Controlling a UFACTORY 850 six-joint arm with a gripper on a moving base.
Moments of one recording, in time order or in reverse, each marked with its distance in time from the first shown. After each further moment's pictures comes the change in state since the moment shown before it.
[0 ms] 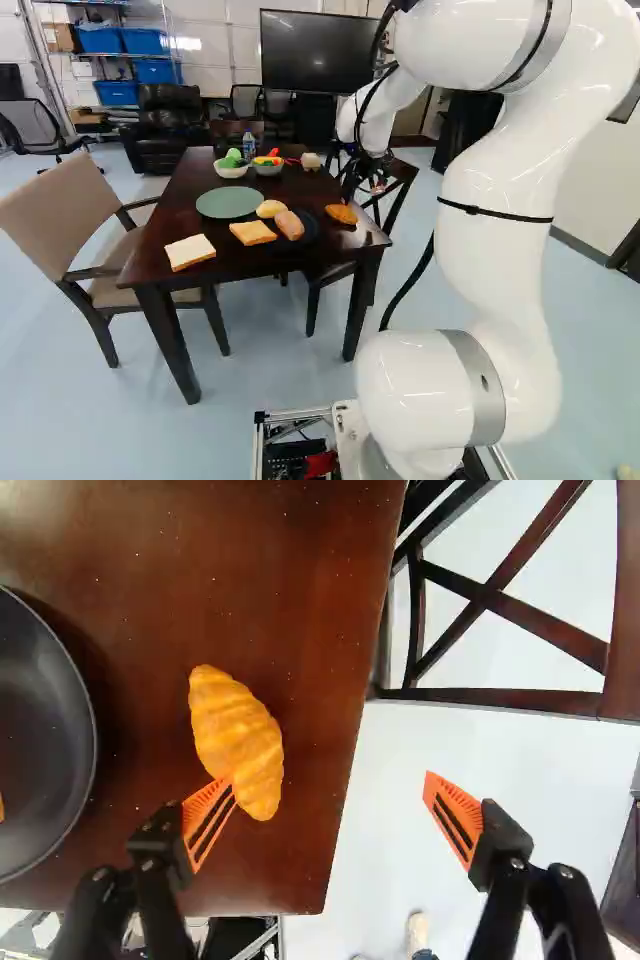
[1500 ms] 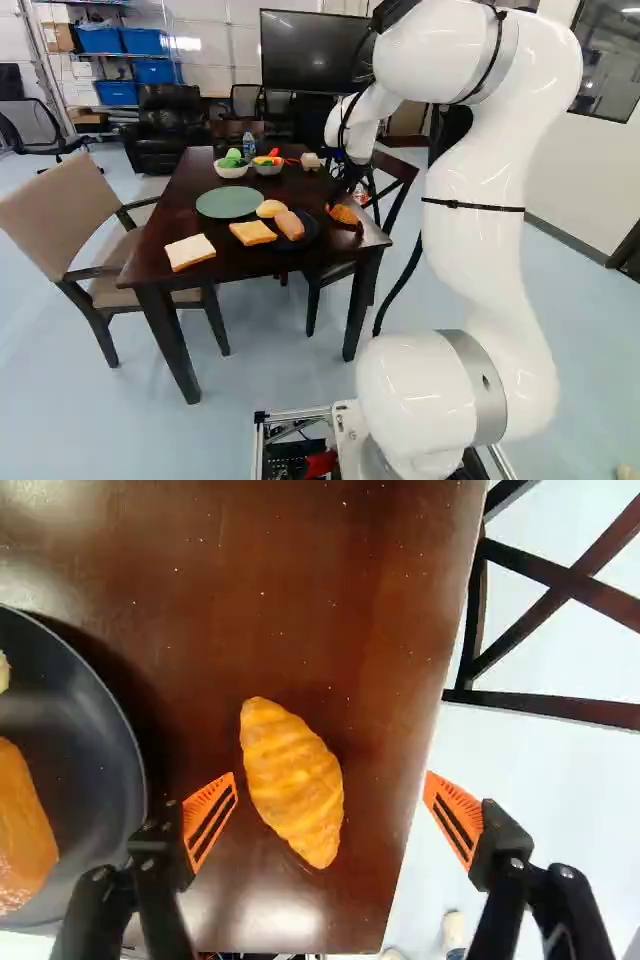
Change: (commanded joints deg) arm 3.2 -6.5 -4.4 5.7 -3.1 0.0
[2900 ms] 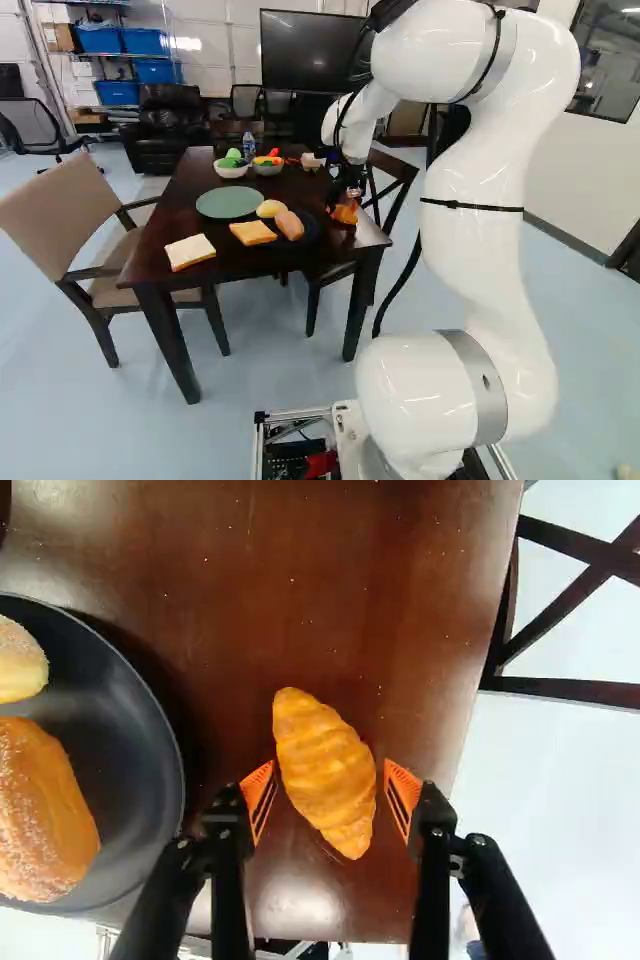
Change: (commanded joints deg) arm 0.6 0.0 0.1 3.7 -3.2 0.0
